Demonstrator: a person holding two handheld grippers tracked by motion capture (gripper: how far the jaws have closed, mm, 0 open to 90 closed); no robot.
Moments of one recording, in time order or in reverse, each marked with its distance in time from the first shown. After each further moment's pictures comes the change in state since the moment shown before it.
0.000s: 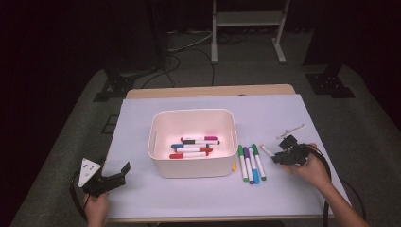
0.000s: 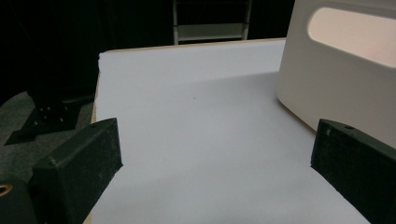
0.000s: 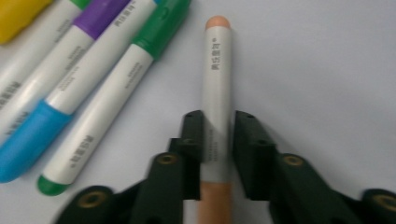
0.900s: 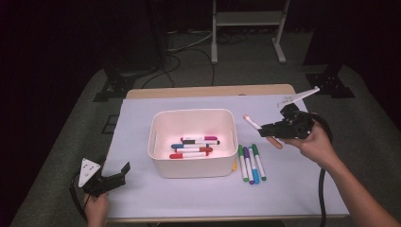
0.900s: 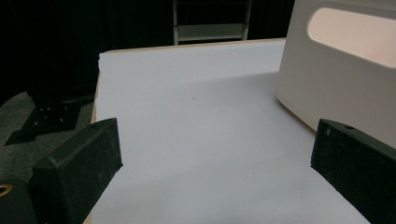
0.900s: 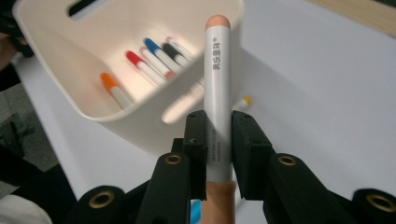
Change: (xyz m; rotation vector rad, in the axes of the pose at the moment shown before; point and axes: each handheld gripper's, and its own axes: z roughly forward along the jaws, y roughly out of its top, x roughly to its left) left arm 0.000 0.000 0.000 0.000 0.000 0.000; right arm 0.041 0.082 -0.117 -0.253 0.249 -0.098
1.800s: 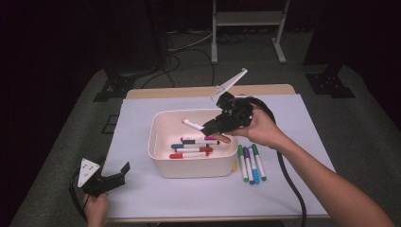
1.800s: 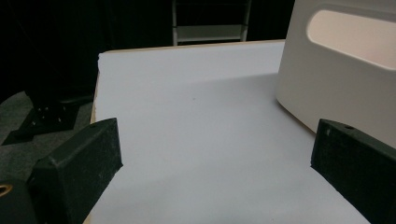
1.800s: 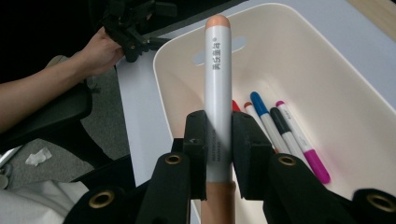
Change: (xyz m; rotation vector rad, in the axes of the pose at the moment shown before) left arm 0.001 0.000 0.000 -0.004 -0.005 -0.008; right arm 0.096 0.104 0.060 0.082 0.269 -0.273
